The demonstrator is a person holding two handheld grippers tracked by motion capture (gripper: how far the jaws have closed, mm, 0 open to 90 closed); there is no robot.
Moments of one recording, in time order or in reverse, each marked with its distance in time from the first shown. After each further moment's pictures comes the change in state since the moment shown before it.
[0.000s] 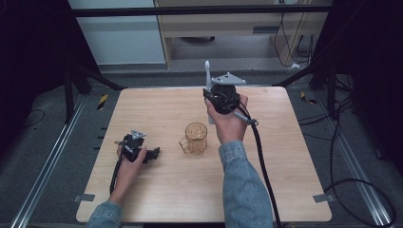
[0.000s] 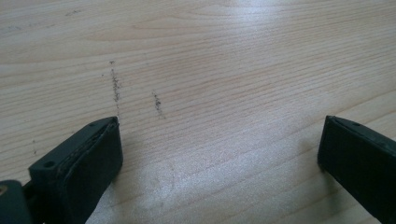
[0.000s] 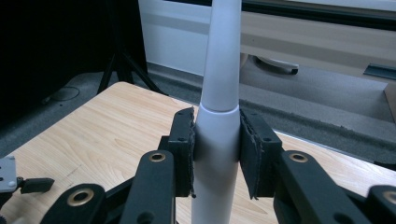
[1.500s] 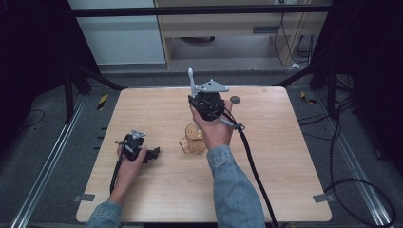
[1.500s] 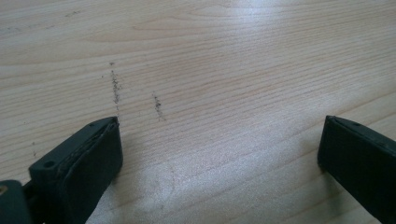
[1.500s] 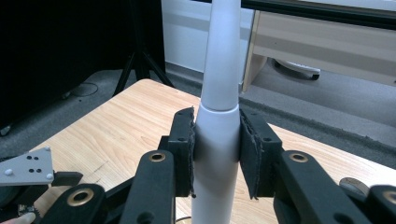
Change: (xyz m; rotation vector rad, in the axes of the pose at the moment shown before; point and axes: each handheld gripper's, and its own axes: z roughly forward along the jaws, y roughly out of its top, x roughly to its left) left arm 0.000 0.001 0.001 -0.002 0.000 -0.001; right arm 0.035 -0.011 0.015 -0.004 0.067 -0.027
